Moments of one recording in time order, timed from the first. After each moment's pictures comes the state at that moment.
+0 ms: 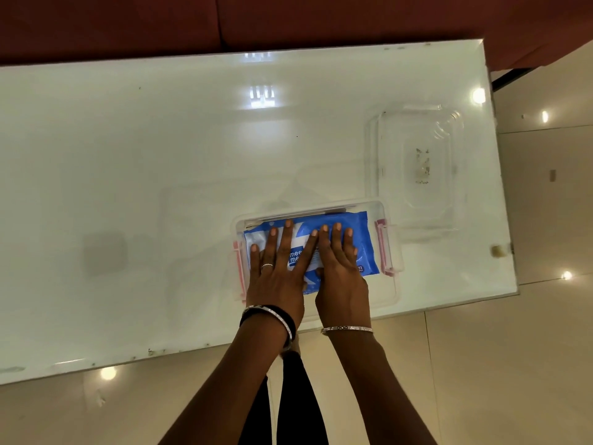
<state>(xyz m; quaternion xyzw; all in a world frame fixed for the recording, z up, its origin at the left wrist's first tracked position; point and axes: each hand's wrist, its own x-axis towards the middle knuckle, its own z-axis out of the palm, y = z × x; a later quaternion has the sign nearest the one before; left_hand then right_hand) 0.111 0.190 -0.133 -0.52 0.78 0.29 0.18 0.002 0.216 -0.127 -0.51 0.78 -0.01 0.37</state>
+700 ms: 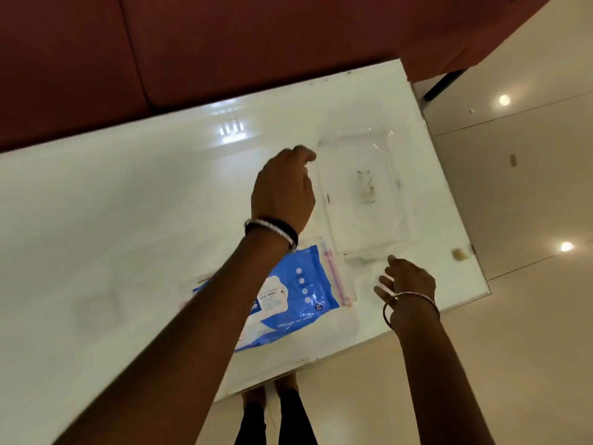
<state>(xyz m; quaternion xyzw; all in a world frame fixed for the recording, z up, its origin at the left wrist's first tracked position) -0.026 0.040 -0.092 -0.51 0.78 0.31 -0.18 -0.155 0.217 -0.131 0.21 0.80 -0.42 0.37</state>
